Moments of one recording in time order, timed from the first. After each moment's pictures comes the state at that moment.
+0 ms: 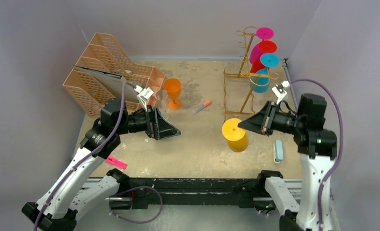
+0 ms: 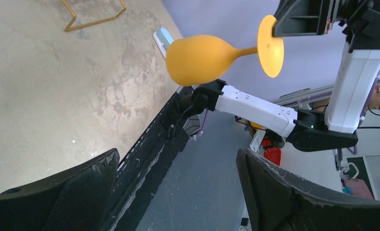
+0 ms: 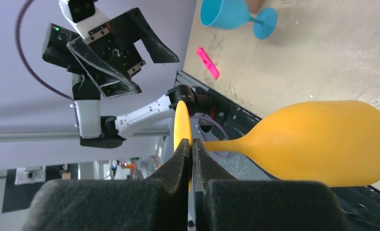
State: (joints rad) left arm -0.51 0.78 0.93 -0.42 0.72 -0.72; right arm -0.13 0.78 1.26 -1.14 -1.07 0.58
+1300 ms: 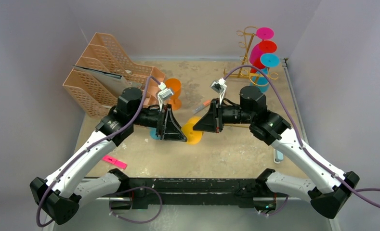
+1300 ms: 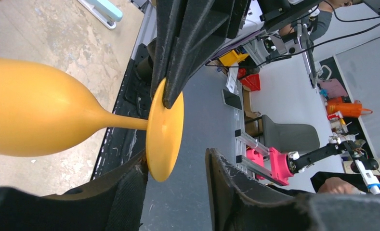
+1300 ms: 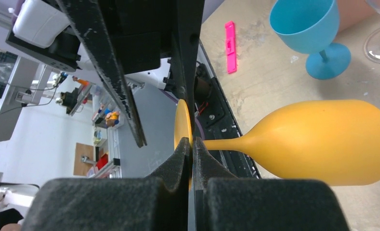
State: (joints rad) left arm -0.58 1.00 1.00 -0.29 1.05 -0.57; right arm 0.71 1.05 1.10 -0.36 -0.71 0.57
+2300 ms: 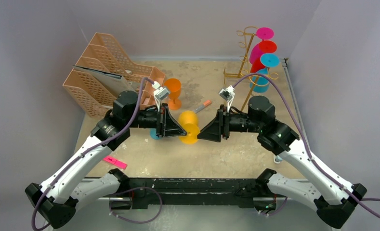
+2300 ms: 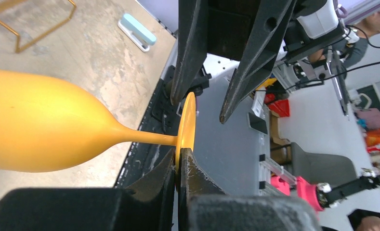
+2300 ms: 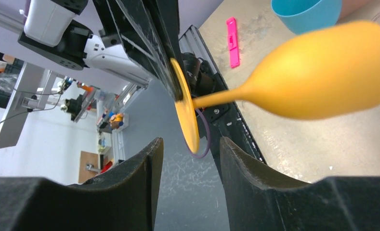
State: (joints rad) left arm -0.62 0.96 1.00 -0.31 0.86 -0.56; right arm 0.72 0.93 1.02 -0.37 -0.68 0.62
